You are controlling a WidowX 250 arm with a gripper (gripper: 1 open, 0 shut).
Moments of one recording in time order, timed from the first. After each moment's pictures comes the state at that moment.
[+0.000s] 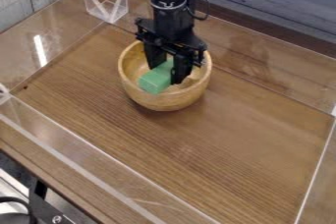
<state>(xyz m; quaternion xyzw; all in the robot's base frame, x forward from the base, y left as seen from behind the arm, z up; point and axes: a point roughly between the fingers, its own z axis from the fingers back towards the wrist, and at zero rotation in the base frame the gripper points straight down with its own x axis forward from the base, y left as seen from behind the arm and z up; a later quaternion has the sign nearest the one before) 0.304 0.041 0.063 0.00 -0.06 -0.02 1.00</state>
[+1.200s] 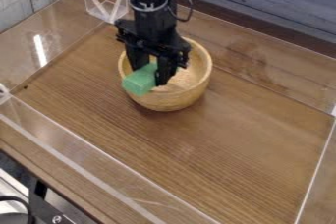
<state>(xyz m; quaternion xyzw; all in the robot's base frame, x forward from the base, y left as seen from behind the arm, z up) 0.283 0.040 0.072 0.01 -0.08 0.00 1.00</state>
